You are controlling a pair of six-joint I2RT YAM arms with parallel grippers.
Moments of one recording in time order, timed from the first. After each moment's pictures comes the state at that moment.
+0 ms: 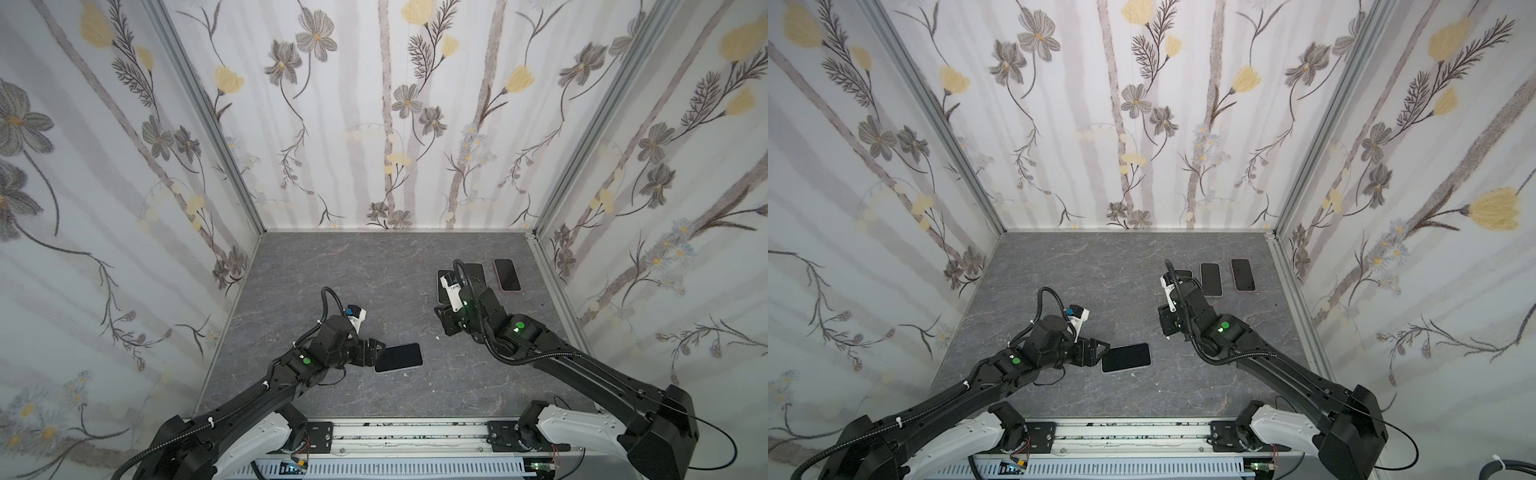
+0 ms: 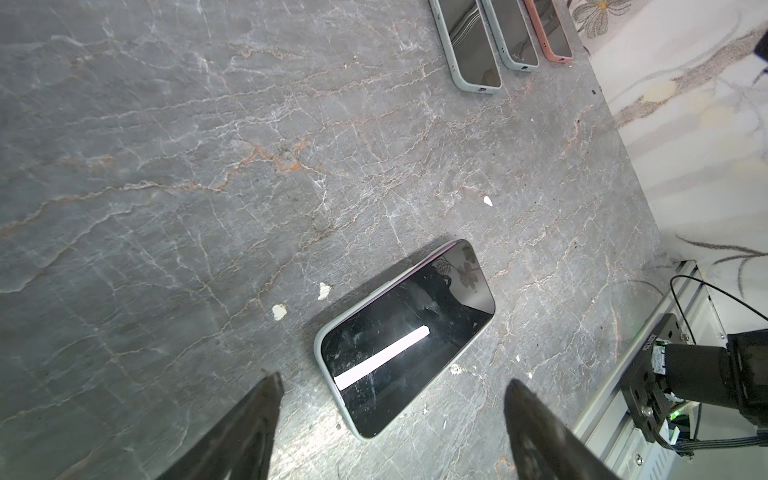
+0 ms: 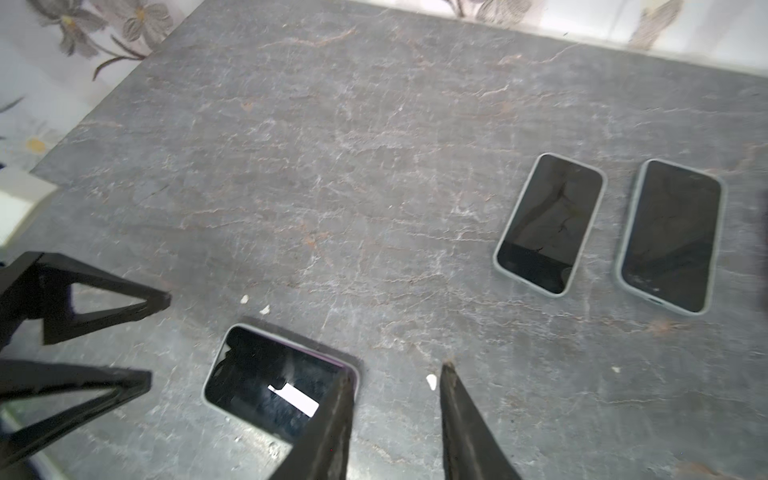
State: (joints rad) left arm -0.67 0.95 0.45 -0.22 0.21 -0.53; right arm 0.77 1.15 0.89 -0.42 0.11 0.28
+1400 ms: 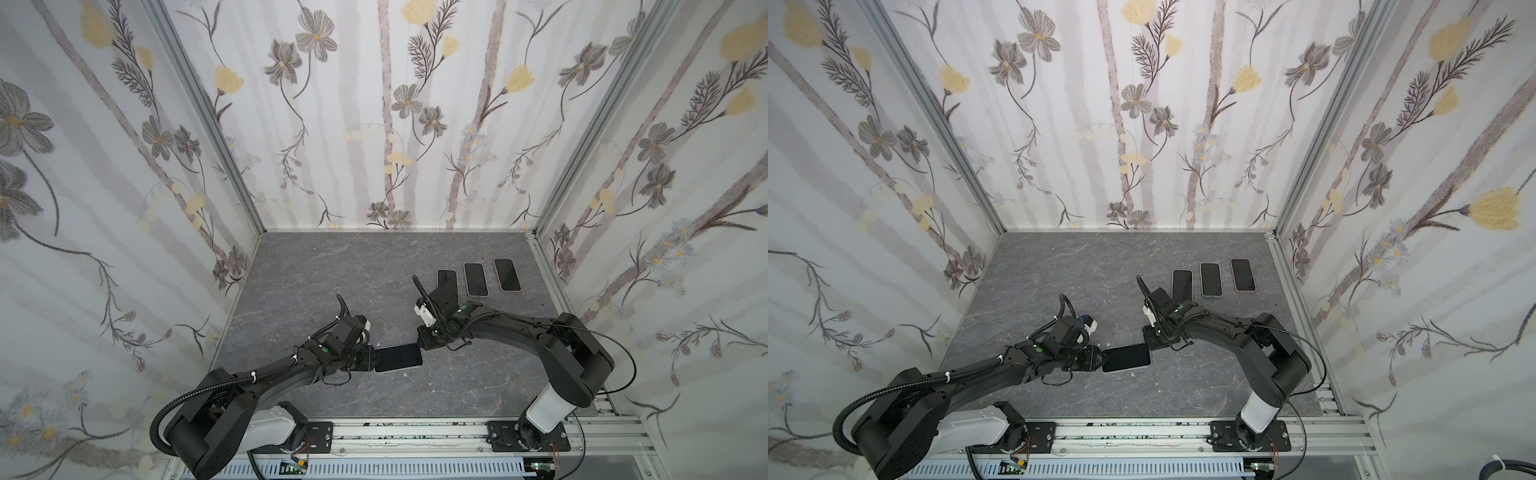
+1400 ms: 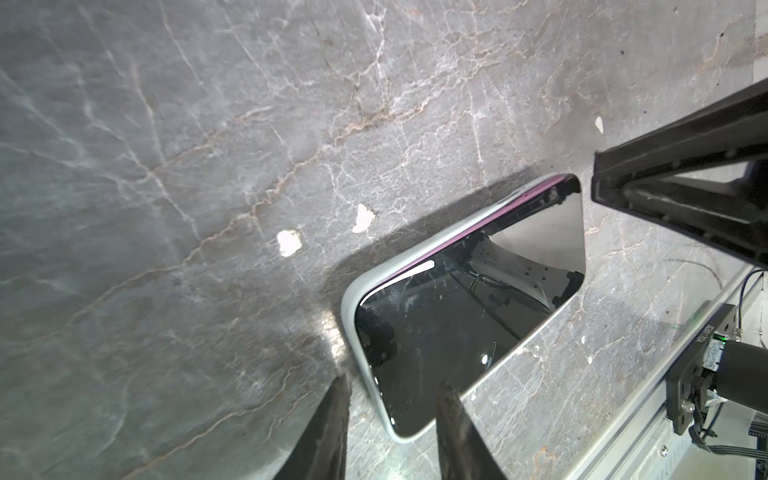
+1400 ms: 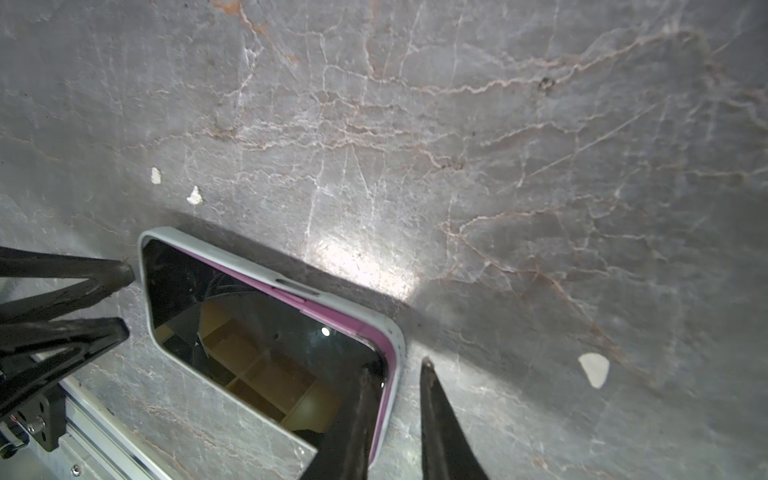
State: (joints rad) left arm -0.67 1.23 0.46 -0.21 0.27 -0.61; right arm 0.74 1.68 0.96 -0.48 -0.23 0.42
